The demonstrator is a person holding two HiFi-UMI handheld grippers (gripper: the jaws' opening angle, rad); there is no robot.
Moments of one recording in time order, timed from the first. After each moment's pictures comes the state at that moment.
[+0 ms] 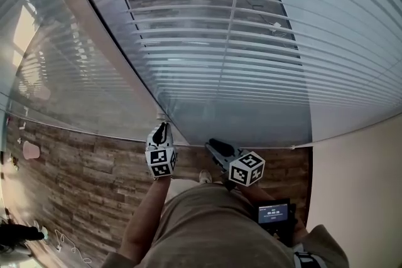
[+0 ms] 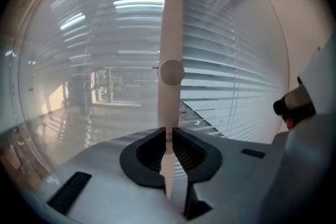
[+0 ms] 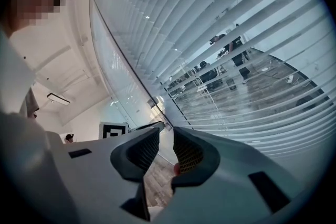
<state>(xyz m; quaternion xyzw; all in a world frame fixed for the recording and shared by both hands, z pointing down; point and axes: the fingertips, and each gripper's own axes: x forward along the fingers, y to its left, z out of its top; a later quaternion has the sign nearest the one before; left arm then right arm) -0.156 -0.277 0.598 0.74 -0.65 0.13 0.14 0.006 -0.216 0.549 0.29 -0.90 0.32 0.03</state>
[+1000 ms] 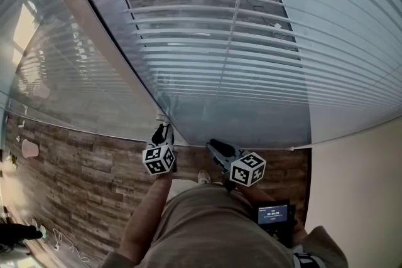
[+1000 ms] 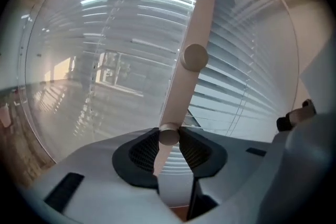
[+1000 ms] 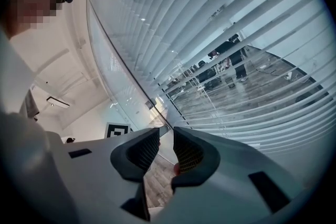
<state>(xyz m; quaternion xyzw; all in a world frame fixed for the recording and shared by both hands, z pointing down) -0.161 -0.281 0.622 0.72 -0.64 0.06 0.25 0.009 -0.222 0.551 0.29 -0.90 0.33 0.02</state>
